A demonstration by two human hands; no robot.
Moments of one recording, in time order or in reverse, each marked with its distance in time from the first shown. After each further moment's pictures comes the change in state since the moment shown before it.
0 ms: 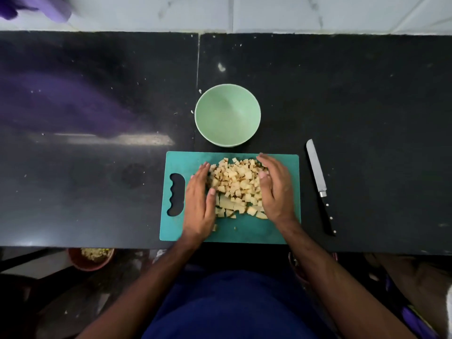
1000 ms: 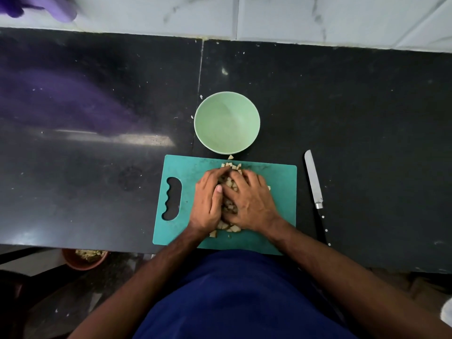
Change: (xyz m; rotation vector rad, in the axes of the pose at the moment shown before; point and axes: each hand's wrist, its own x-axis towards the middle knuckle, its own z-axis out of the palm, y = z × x) left_hand 0.028 0.013 0.021 -0.065 -0.025 0.123; right_hand 0.011 -0.018 0.016 -0.657 -0.383 -0.512
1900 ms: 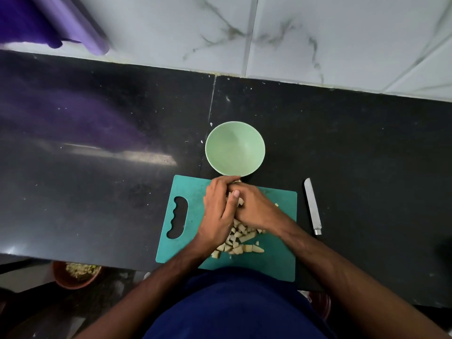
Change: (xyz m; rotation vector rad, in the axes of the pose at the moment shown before) left_hand 0.025 0.053 -0.014 -0.063 0.031 -0.101; right_hand 0.054 0.001 -0.070 0.777 -0.293 0.211
